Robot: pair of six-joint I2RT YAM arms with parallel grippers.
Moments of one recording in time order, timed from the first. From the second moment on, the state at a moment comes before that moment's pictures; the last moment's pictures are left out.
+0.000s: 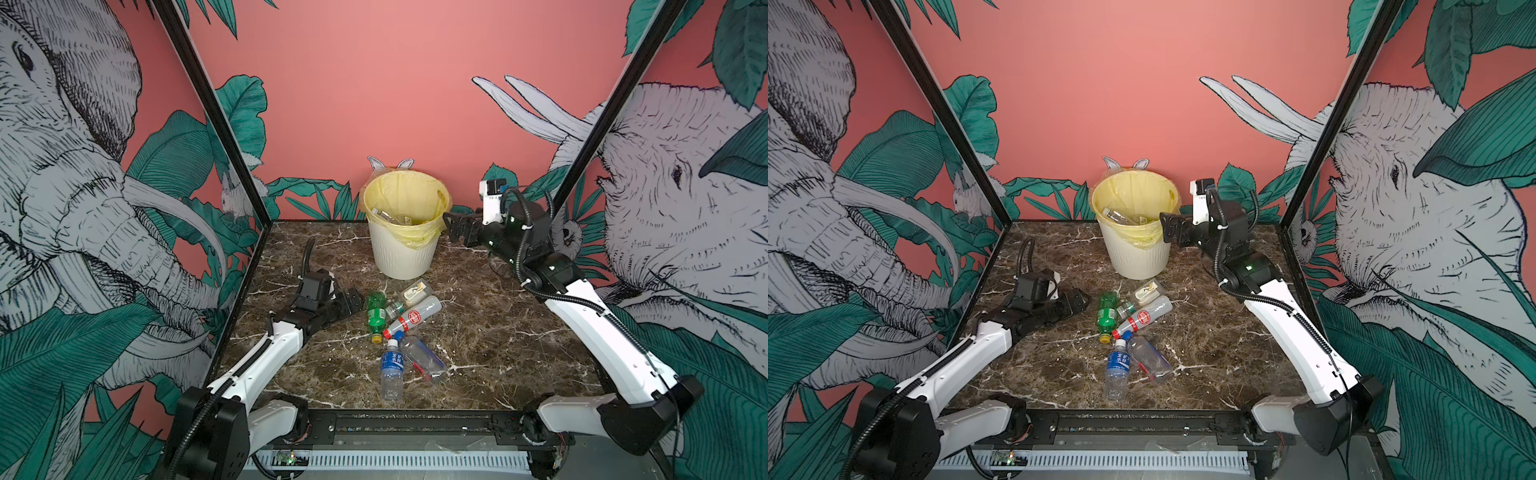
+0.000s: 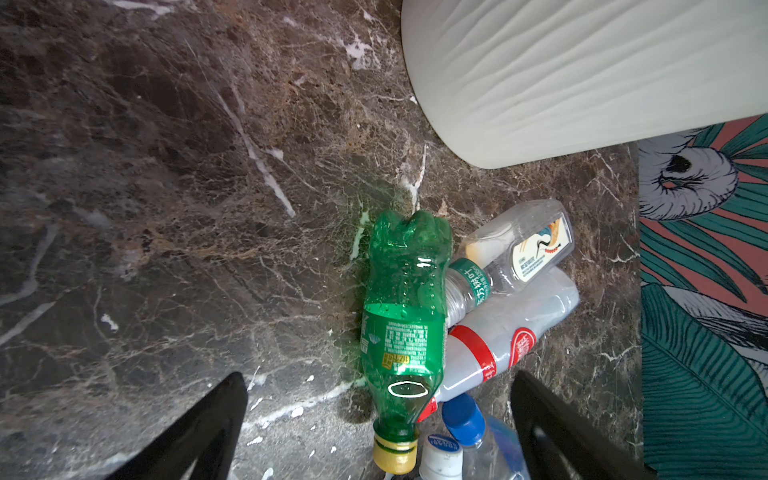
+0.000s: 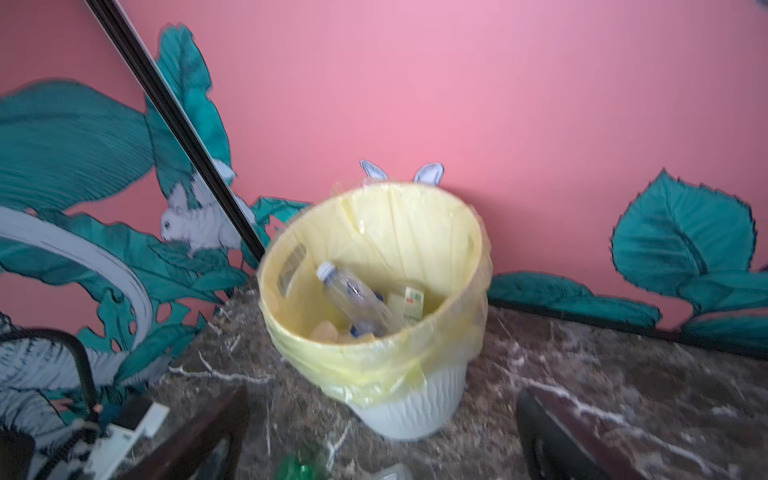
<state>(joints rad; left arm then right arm) -0.32 1.13 0.69 -0.37 0.24 -0.67 0.50 1.30 1.42 -0.34 0.00 0.21</state>
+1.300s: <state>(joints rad) -0.37 1.26 0.69 -0.36 0.36 -0.68 0.49 1.18 0.92 -0.23 0.03 0.37</state>
